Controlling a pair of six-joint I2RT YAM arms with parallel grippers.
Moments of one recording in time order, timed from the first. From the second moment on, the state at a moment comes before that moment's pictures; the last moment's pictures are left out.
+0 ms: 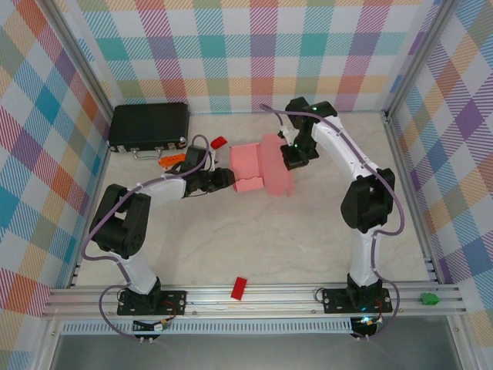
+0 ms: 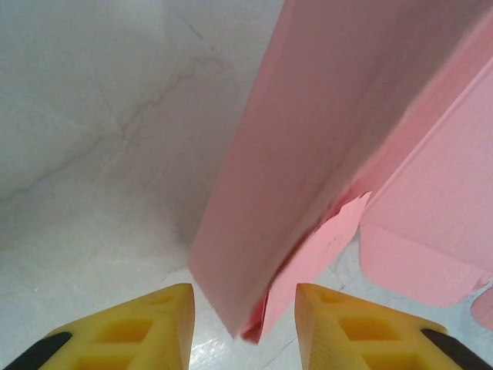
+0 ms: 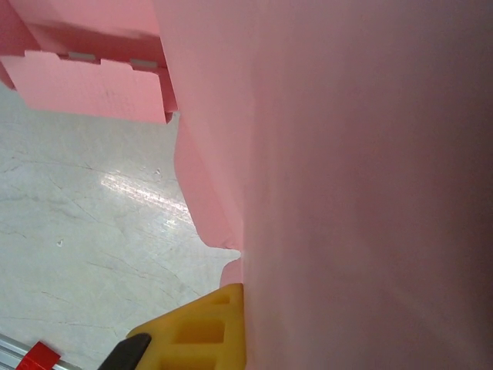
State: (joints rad) left arm -0.35 1.76 1.03 -0.09 0.41 -0.60; right arm 0.41 2.05 2.05 -1.44 -0.14 0.01
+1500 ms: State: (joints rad) left arm -0.33 1.83 1.20 -0.15 0.42 -0.64; right arm 0.34 1.73 1.73 -1.03 0.05 0.20
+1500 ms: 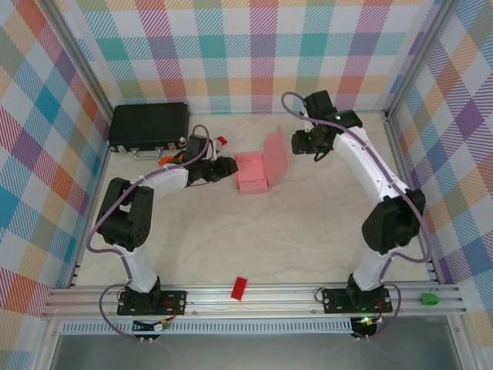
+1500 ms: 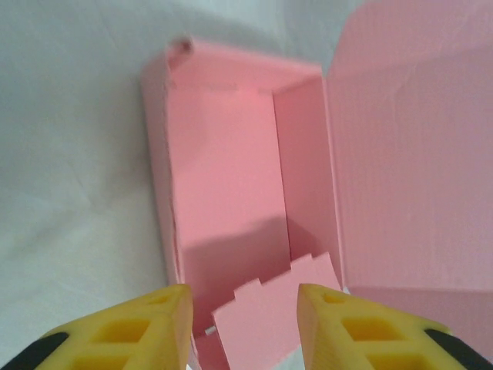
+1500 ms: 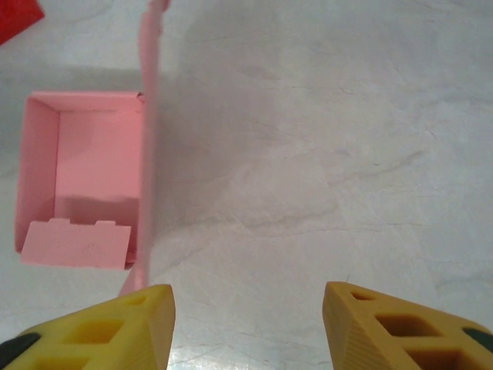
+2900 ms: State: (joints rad) left arm -0.29 2.43 1.91 -0.49 0.55 -0.46; right arm 0.29 1.31 0.91 -0.60 -0.12 0.44
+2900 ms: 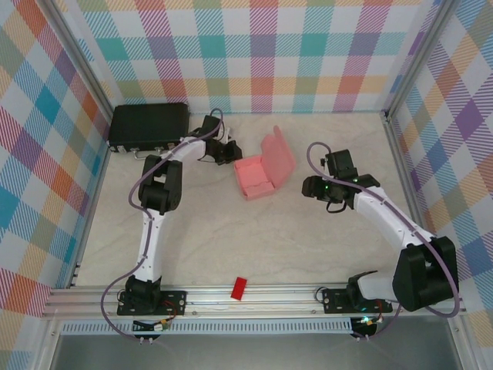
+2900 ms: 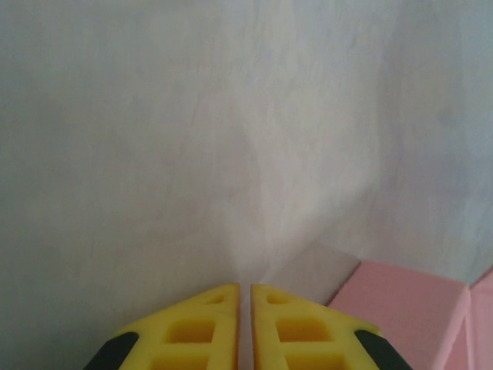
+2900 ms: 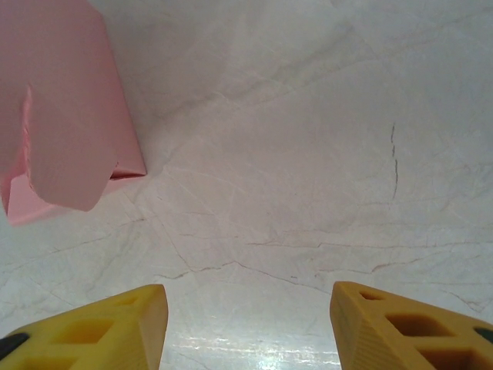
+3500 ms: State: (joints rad) left arm -0.38 2.06 1.27 -0.28 0.60 -0.58; right arm 0.29 1.50 0.80 -0.35 -0.21 0.56
